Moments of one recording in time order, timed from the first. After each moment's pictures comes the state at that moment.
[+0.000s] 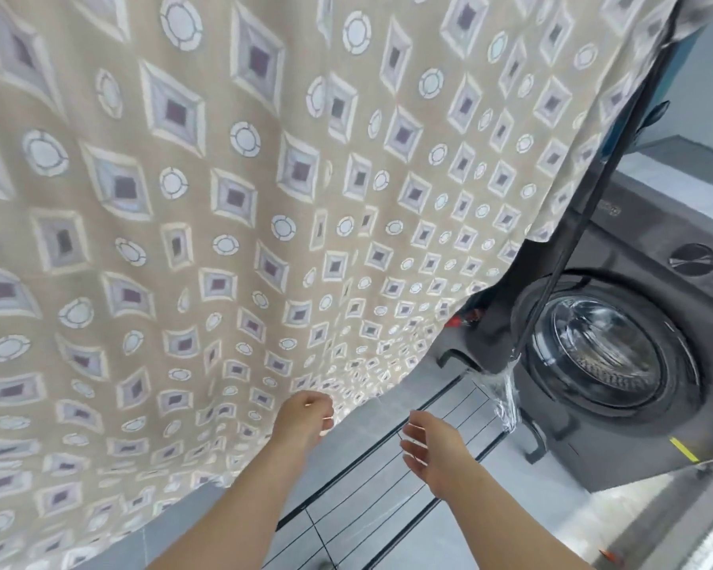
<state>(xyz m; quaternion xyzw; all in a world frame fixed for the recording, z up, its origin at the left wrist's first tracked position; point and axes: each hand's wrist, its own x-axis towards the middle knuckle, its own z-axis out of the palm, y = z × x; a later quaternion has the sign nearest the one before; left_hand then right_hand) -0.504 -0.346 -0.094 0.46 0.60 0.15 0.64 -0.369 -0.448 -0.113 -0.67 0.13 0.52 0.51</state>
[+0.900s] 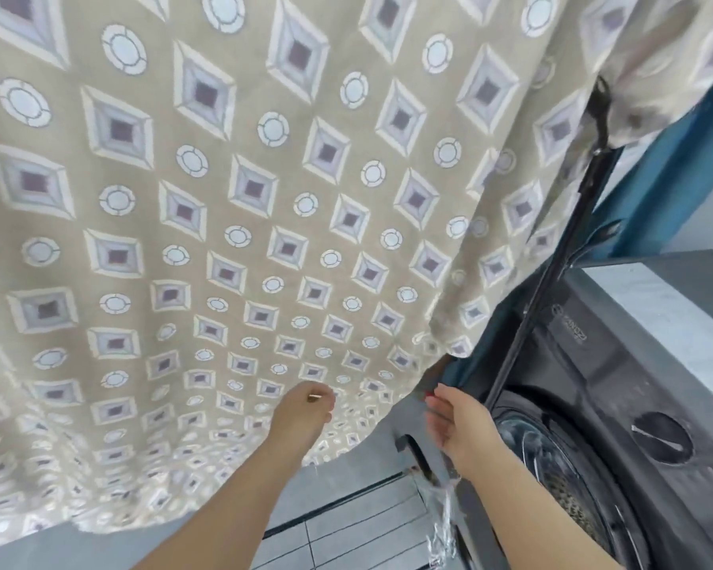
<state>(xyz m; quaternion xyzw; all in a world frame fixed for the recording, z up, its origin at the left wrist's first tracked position) -0.105 -0.365 -0.048 0.49 0.62 0.25 0.56 0.081 -0.422 -0.042 -0.64 0.02 0.54 0.54</state>
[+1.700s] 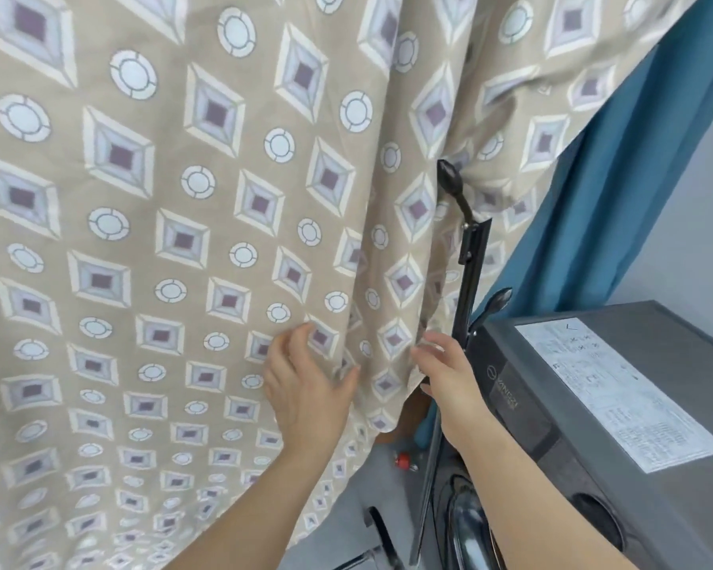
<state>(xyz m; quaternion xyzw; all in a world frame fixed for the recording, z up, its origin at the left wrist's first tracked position) 0.076 -0.337 0.022 0.66 0.58 0.48 0.10 0.213 -0.377 0.053 -0.61 -0.30 0.43 0.59</state>
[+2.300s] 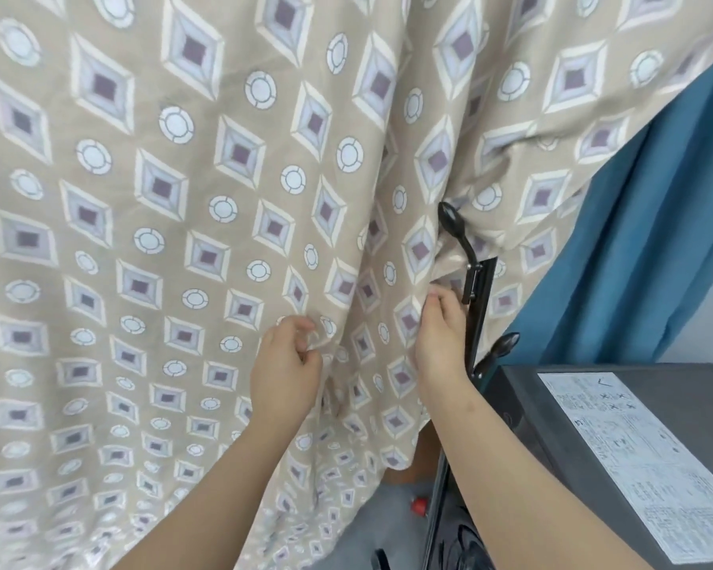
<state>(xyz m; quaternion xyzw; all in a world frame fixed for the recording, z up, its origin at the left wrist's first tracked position) 0.056 -0.326 0.072 0.63 0.58 0.48 0.19 0.202 -0.333 0.113 -0.54 -0.36 0.32 0.69</state>
